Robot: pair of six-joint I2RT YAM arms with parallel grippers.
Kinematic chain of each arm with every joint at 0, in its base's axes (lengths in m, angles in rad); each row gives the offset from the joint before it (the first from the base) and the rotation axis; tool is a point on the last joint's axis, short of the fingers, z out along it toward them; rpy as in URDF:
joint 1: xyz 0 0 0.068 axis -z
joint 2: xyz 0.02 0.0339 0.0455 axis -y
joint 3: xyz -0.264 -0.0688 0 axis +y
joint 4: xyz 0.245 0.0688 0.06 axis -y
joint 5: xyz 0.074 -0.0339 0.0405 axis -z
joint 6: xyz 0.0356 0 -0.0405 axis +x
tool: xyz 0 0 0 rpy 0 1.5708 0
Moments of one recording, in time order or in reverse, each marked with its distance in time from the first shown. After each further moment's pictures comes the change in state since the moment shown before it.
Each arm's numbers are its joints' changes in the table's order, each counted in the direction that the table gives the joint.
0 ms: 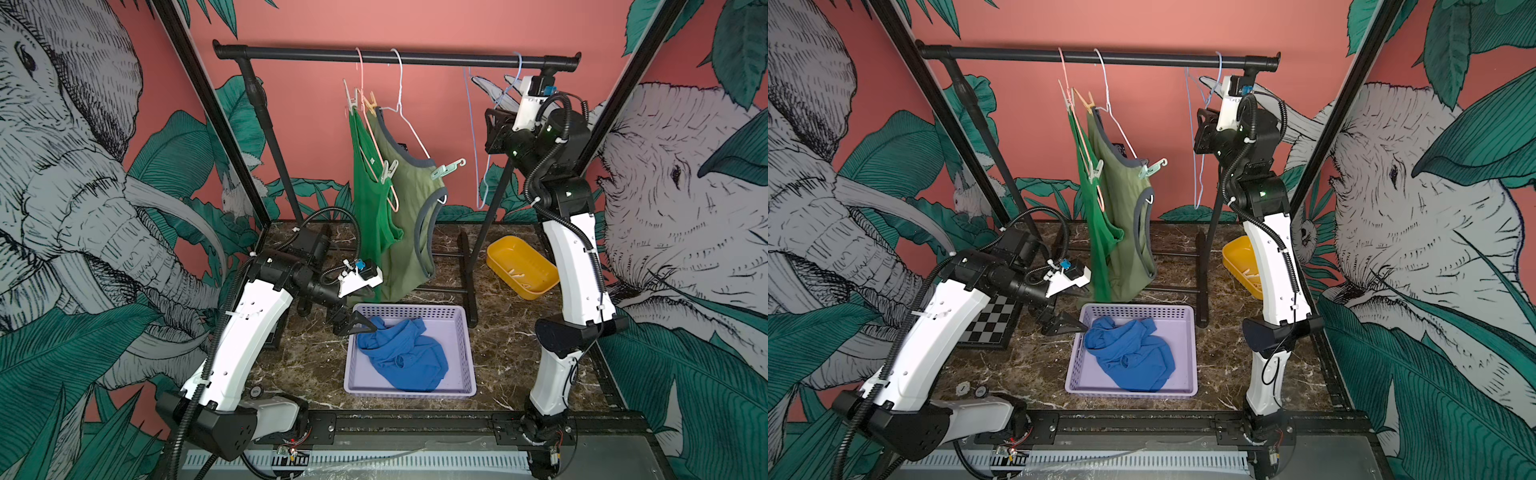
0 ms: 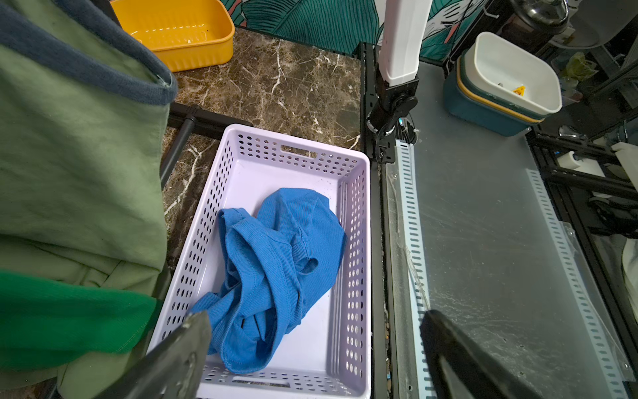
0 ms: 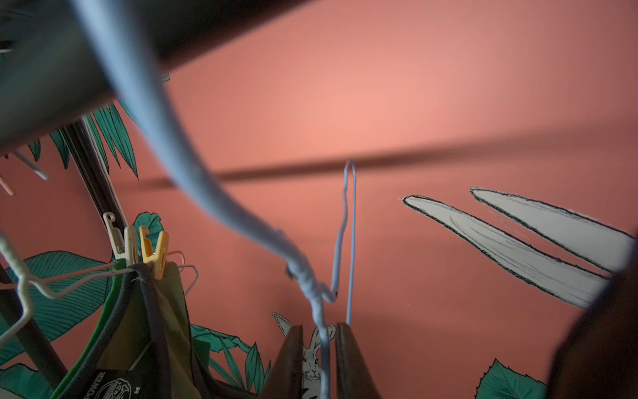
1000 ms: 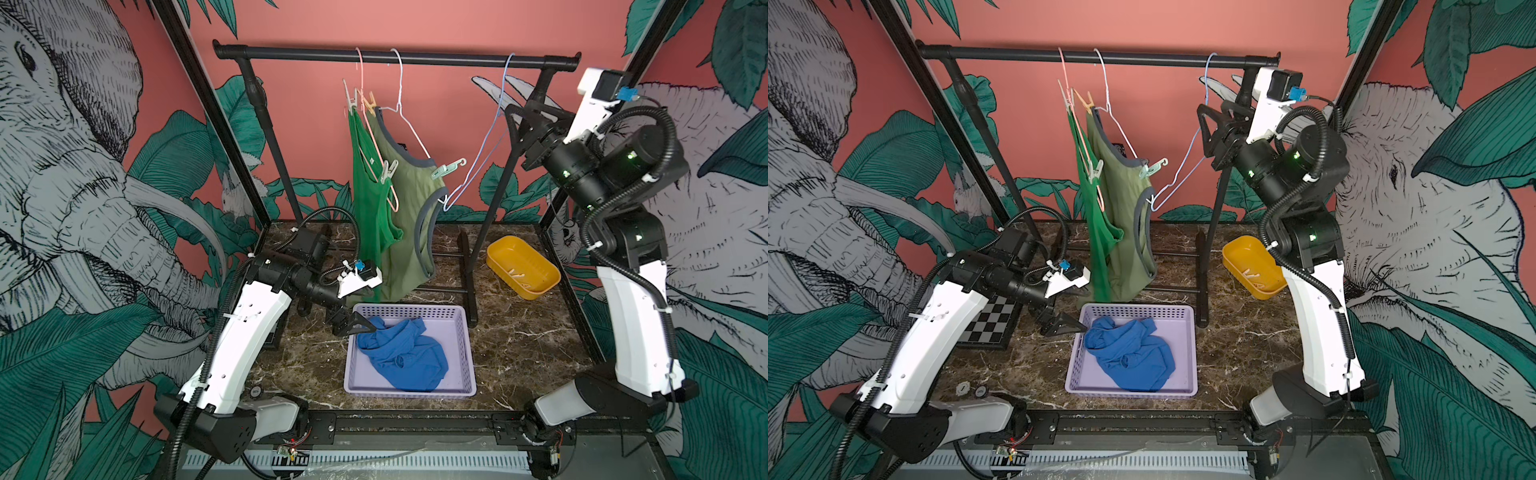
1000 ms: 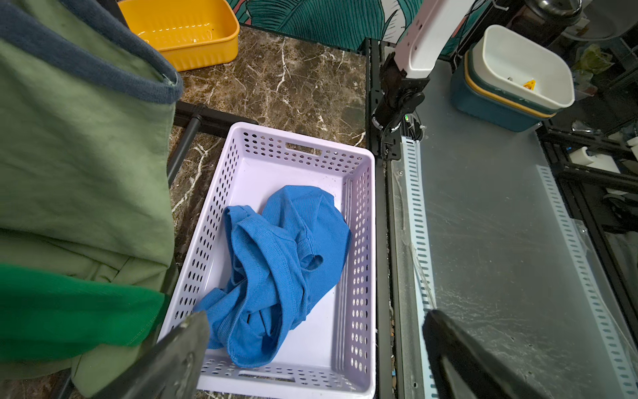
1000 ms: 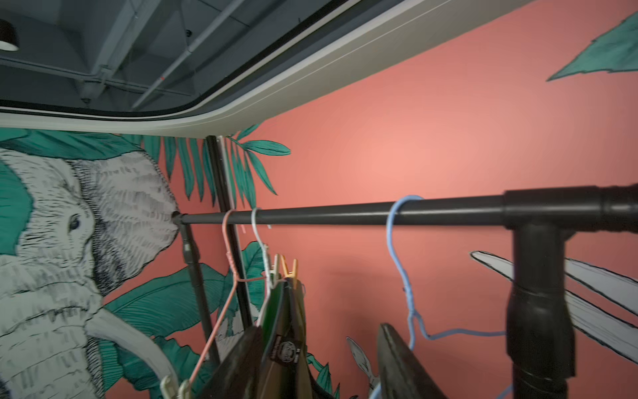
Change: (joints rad) left arm 0.000 0.017 0.000 0.007 -0.027 0.000; right arm -0.097 0.405 0.298 0.103 -0.181 0.052
